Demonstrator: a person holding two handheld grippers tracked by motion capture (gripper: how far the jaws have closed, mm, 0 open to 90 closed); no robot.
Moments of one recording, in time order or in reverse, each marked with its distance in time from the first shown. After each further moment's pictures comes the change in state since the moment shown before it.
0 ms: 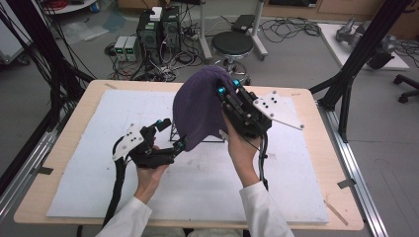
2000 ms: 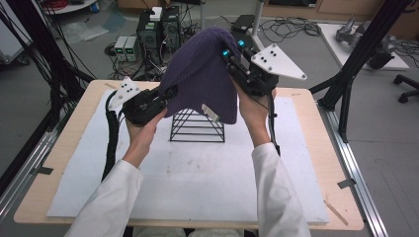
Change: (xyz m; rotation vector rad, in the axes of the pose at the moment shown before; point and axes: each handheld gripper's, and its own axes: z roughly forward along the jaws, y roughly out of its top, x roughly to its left) left arm 0.044 0.087 0.045 0.047 0.097 0.086; right arm -0.045 0.045 0.056 0.040 0.012 -0.255
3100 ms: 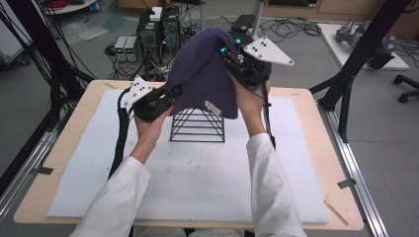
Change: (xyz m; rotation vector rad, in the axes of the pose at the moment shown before) left arm 0.014 -0.027 0.025 0.038 0.048 0.051; right arm -0.016 -0.022 0.032 0.106 -0.024 0.034
